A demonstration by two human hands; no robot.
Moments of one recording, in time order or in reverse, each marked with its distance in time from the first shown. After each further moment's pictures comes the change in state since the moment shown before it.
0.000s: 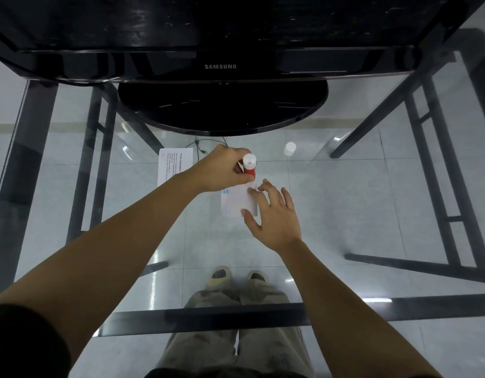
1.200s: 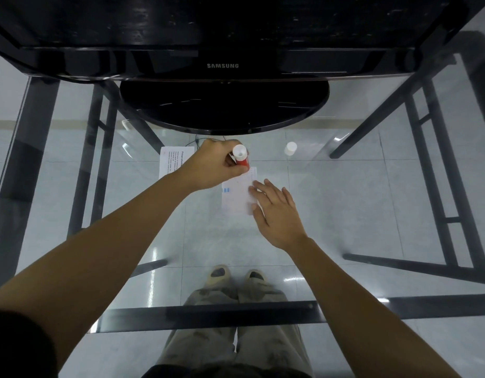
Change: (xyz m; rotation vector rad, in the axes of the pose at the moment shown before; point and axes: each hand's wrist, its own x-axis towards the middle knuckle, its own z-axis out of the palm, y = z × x) left_hand -0.013 -0.001 -0.012 -0.042 0.130 -0.032; right_hand 0.002 0.006 -0.013 0.090 -0.123 -0.070
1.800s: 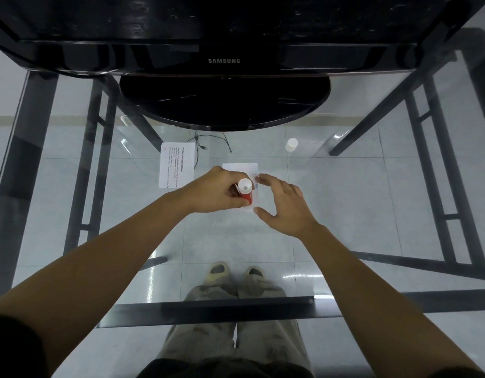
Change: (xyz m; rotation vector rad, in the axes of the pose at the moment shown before) left_hand -0.032 -0.010 0.023 -0.068 -0.268 0.077; right_hand 0.006 0.013 -0.018 0.184 -0.035 0.010
